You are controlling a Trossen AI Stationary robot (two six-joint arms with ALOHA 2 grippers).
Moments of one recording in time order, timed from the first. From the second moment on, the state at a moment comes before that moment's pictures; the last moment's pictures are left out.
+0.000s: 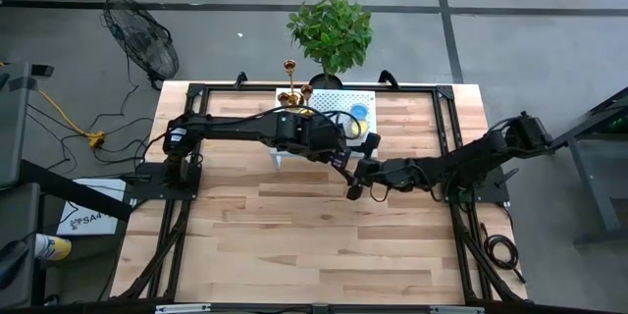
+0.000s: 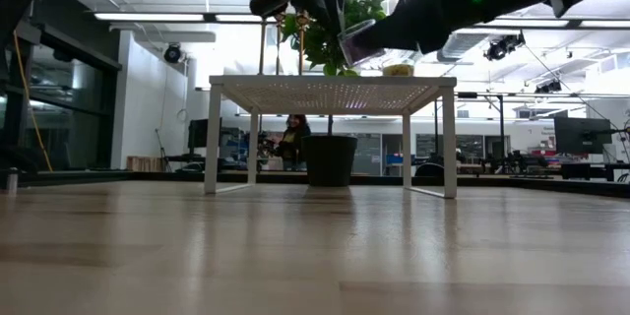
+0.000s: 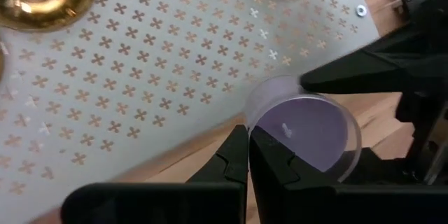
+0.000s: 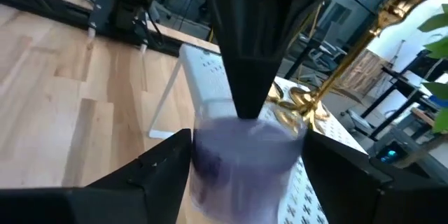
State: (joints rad) left arm -0.01 1.95 1.99 -1.10 -0.28 -1.10; right arm 0.22 1.43 0.61 0.65 0.64 -0.36
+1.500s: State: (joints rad) left arm -0.12 1.84 2.00 -1.14 -0.48 -0.89; right arm 0.18 1.43 0.61 0.65 0.59 -0.08
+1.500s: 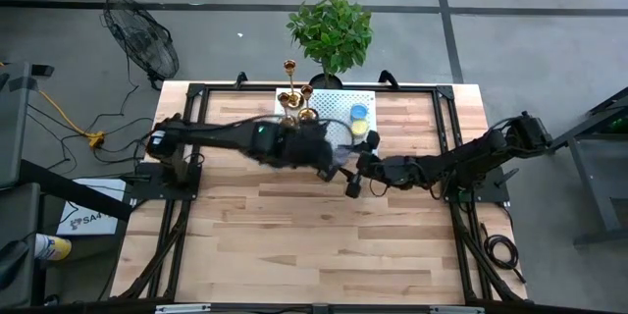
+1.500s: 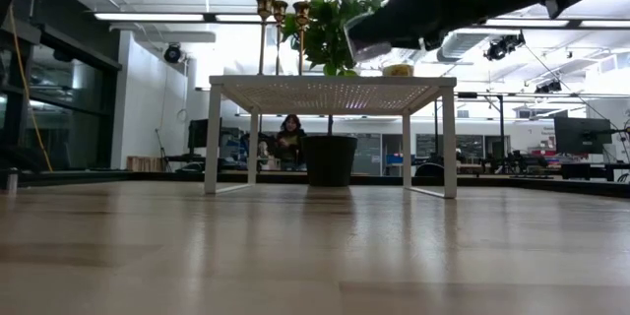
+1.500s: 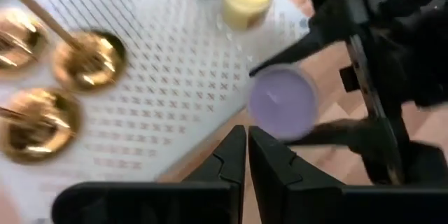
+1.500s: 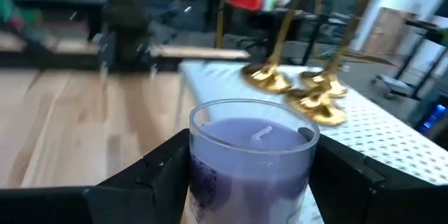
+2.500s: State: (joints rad) left arm -0.51 1.73 1.67 -1.57 -1.20 -1.19; right arm 0.22 1.76 0.92 0.72 1.05 0.05
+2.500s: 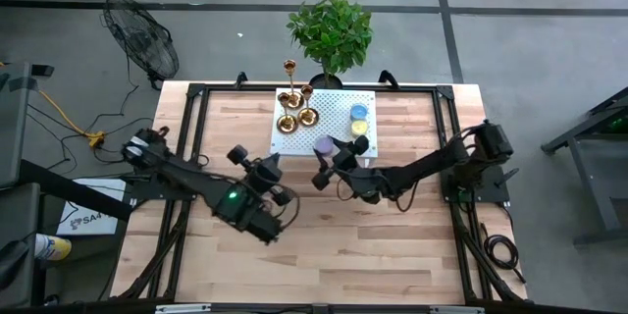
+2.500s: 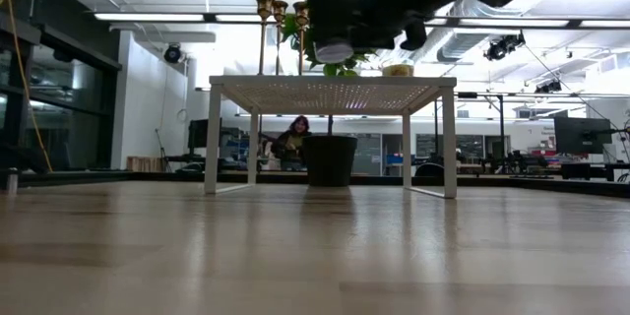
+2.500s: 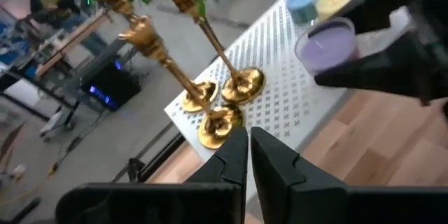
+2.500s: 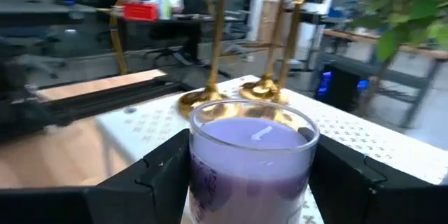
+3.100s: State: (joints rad) left arm -0.89 1.31 0.98 -1.48 -1.36 -1.58; right arm 0.21 1.81 0.98 0.67 1.33 0.28
